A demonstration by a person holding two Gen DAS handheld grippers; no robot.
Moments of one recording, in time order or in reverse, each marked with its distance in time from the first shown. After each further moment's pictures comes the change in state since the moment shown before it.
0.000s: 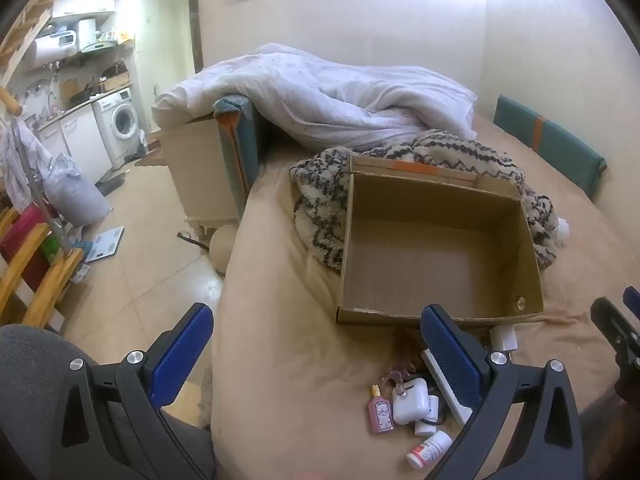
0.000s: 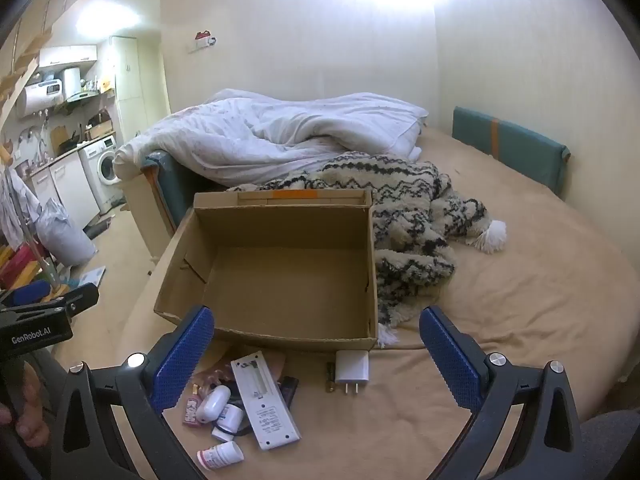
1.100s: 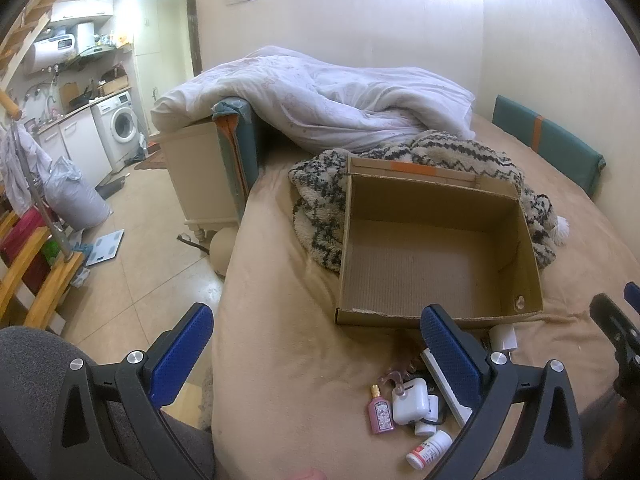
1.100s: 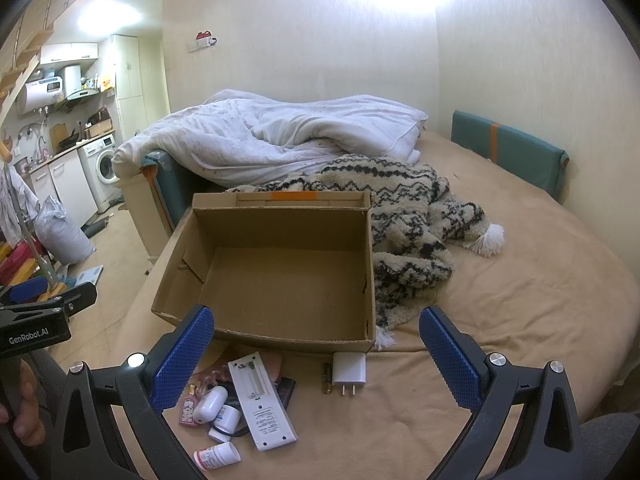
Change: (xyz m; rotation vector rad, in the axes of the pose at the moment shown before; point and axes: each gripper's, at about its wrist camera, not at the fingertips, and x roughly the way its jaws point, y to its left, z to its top) left arm -0.004 -0.001 0.002 0.007 -0.011 0.005; right arm -0.001 0.001 0.000 -0.007 -0.004 -0.004
